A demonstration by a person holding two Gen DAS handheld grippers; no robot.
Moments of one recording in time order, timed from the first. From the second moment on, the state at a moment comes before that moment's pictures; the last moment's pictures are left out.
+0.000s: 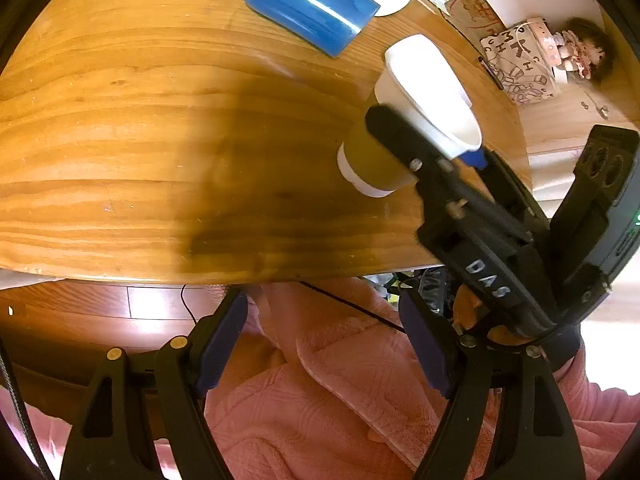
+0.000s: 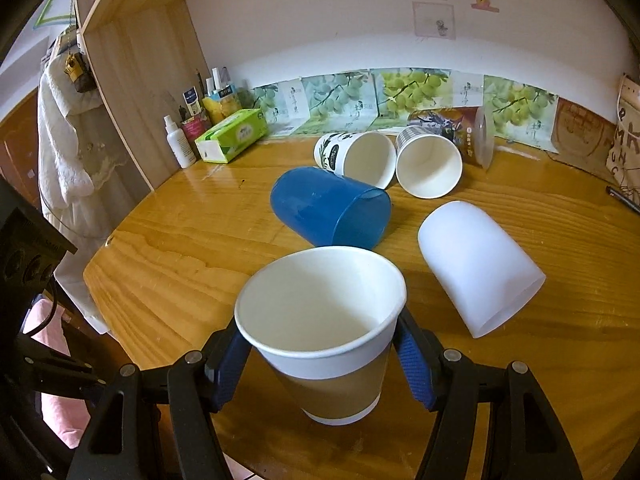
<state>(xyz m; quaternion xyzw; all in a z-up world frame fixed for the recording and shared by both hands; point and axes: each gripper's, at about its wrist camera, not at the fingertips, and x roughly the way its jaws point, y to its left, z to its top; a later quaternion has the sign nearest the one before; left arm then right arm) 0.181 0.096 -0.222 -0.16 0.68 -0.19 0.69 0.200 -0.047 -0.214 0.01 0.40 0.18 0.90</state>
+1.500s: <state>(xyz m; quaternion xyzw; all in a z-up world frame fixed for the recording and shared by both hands) 0.160 0.064 -0.251 -0.05 0.72 -0.10 0.68 0.126 -0.090 -0.251 0.02 0.51 0.11 0.86</state>
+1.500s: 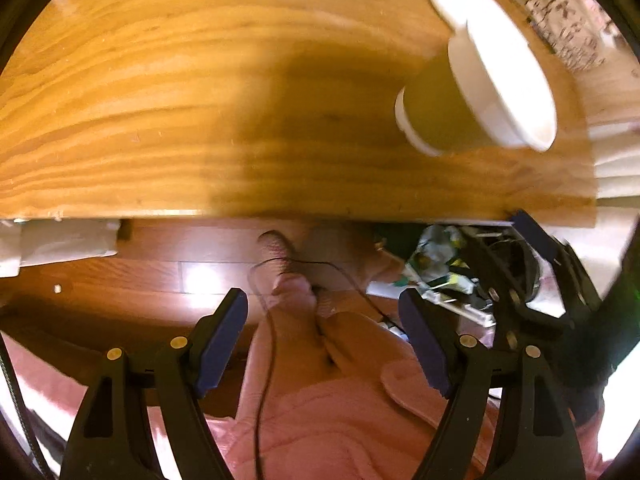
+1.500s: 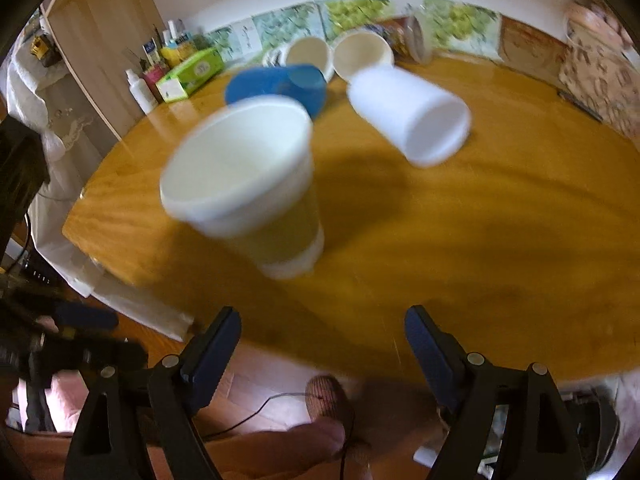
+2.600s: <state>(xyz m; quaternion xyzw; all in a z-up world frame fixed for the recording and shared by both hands) -0.007 0.048 -0.051 -0.04 0.40 -0.04 0.91 -0.049 -0.115 -0.076 0.01 0.40 0.05 0.91</state>
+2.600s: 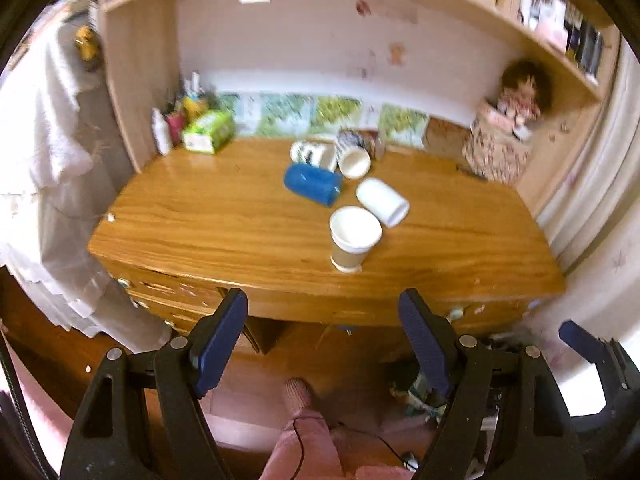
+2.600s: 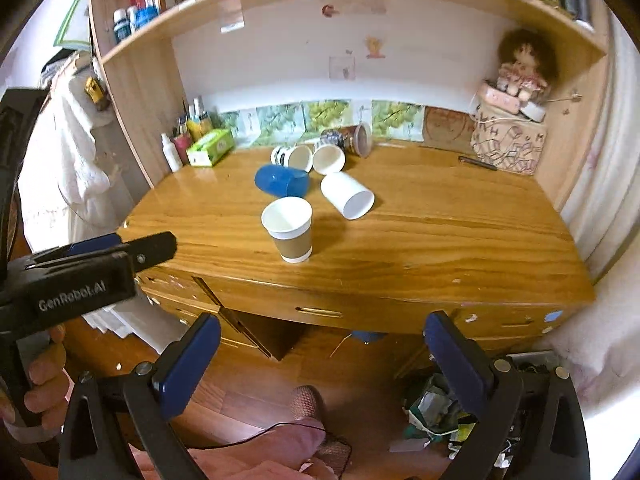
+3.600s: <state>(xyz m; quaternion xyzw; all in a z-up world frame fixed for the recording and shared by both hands) -0.080 0.043 -0.010 -0.05 0.25 0.00 0.97 -0.121 -0.144 -0.019 0.10 0.25 0.01 0.96</state>
